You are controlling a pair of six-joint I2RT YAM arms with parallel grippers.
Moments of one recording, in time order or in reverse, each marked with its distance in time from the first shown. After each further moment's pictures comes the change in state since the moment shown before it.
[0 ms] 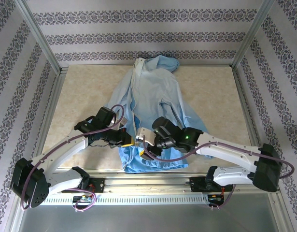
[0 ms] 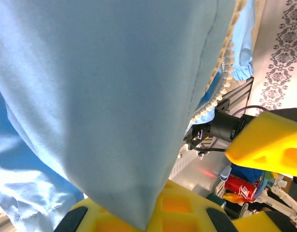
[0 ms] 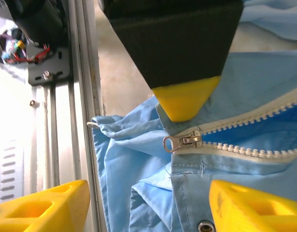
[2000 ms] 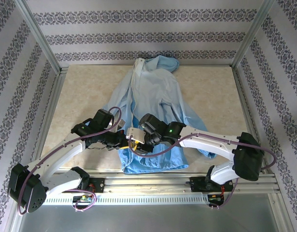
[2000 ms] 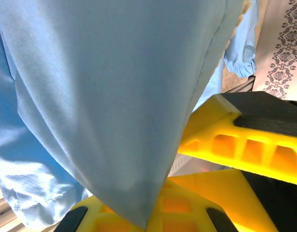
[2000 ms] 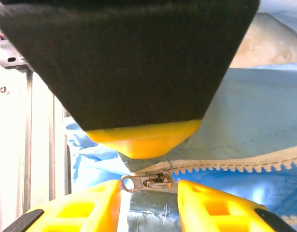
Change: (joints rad) left arm 0.000 -0.064 -0.027 -0.032 -0.008 -0.015; right arm 0.001 0.211 0.145 -0.032 -0.003 -0.117
